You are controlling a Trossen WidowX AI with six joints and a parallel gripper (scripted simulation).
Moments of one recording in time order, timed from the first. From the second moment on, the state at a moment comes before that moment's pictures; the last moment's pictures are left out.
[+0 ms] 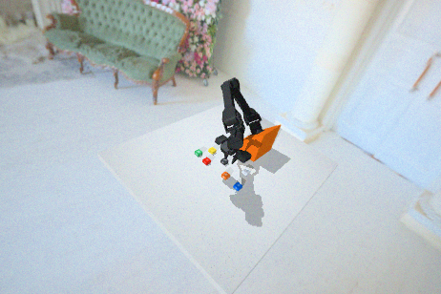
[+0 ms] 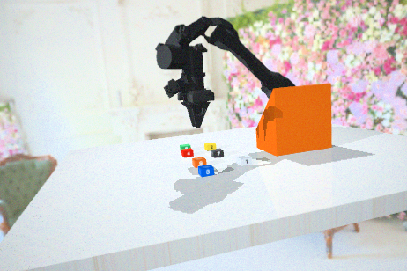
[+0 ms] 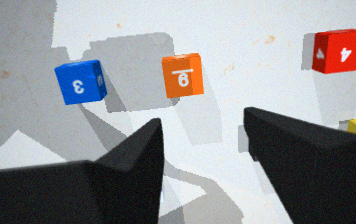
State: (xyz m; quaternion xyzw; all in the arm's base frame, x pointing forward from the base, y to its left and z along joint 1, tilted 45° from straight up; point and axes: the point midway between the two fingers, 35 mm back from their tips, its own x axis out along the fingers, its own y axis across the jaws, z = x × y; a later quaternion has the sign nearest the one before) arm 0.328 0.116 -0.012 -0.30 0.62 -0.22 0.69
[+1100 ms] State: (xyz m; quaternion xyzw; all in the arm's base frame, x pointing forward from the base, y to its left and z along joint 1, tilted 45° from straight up) arm 0.335 0.047 -0.077 -0.31 0.63 -0.22 0.68
